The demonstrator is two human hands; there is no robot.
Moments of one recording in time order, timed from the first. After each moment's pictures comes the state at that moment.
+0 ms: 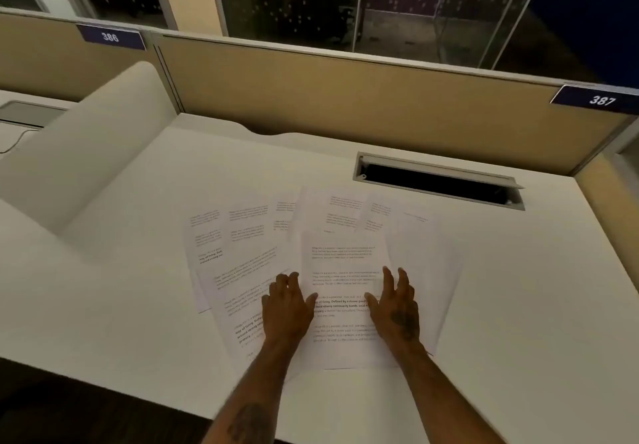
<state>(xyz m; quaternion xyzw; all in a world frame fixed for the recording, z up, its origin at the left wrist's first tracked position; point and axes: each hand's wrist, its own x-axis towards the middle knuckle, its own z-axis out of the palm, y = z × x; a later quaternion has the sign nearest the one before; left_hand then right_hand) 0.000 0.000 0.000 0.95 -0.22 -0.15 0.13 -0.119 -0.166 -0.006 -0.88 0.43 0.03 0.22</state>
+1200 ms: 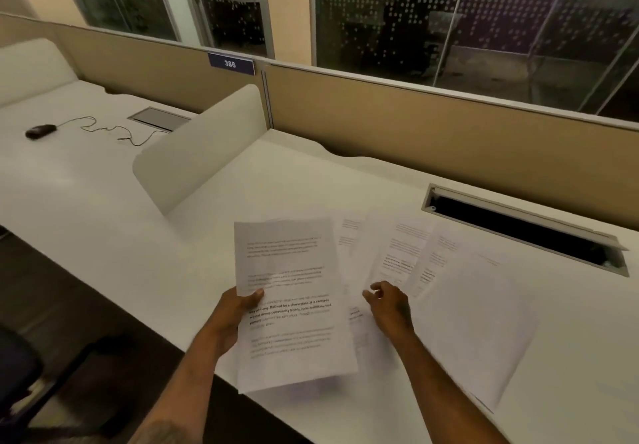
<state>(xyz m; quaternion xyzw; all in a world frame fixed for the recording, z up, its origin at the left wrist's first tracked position) 0.067 0.186 0.054 0.63 0.08 -0.31 0.71 -0.023 -0.107 0.021 -0.82 0.36 0.01 0.44</state>
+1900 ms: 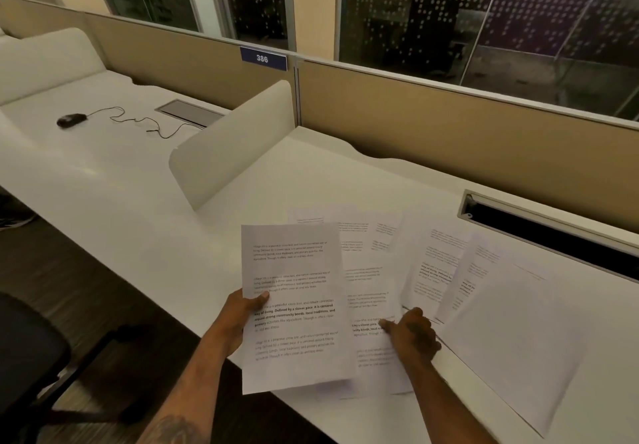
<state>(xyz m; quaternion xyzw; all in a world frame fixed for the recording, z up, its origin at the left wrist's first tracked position) 0.101 0.249 0.036 0.64 0.12 -0.30 0.69 -0.014 -0.047 0.015 -0.82 0.49 0.12 0.26</state>
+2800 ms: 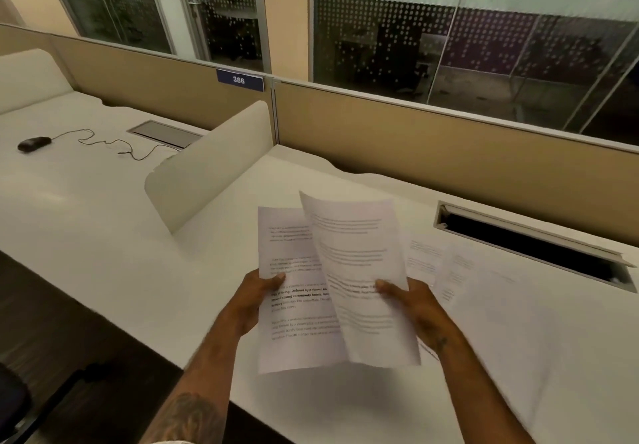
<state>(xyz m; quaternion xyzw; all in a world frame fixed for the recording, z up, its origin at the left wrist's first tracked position) 0.138 0.187 0.085 0.63 0.00 -0.33 0.70 -0.009 -0.096 0.102 -0.64 0.24 0.00 0.73</state>
